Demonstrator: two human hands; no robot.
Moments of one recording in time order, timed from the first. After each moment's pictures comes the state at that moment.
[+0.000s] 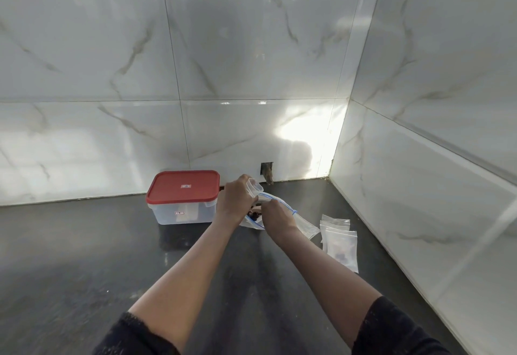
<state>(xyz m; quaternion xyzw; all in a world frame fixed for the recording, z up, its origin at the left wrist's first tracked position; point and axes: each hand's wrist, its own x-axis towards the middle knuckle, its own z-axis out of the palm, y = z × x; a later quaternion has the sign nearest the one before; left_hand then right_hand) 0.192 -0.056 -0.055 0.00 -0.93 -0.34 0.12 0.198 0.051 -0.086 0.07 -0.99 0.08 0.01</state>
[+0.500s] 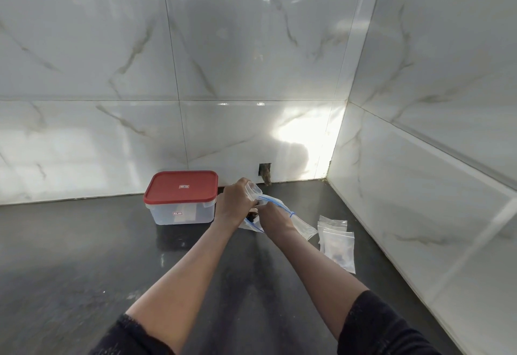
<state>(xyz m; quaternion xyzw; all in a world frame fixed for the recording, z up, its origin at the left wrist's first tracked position) 0.190 -0.058 -0.065 -0.02 -0.94 -0.33 0.12 0.195 0.048 -0.091 0.08 -0.99 0.08 -0.03</state>
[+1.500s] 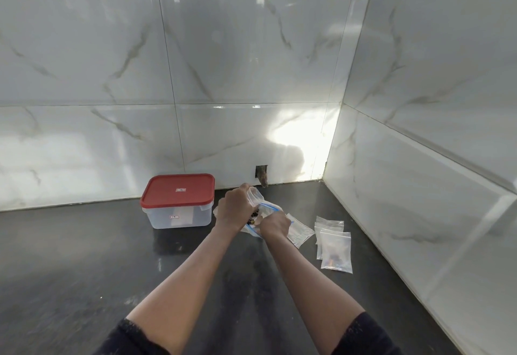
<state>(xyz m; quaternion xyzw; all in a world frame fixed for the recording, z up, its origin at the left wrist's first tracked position) 0.187 -0.052 -0.073 -0.03 -0.95 -0.31 0.11 0.198 0.041 -0.098 -0.28 -0.84 0.46 -0.01</state>
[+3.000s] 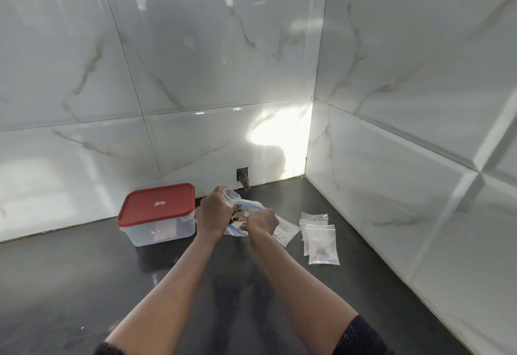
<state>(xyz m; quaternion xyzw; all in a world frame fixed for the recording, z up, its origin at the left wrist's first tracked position) 0.187 -0.048 -0.070 0.01 -0.91 -0.38 0.14 0.187 0.037 -0.094 -0.34 -0.71 0.62 0.00</state>
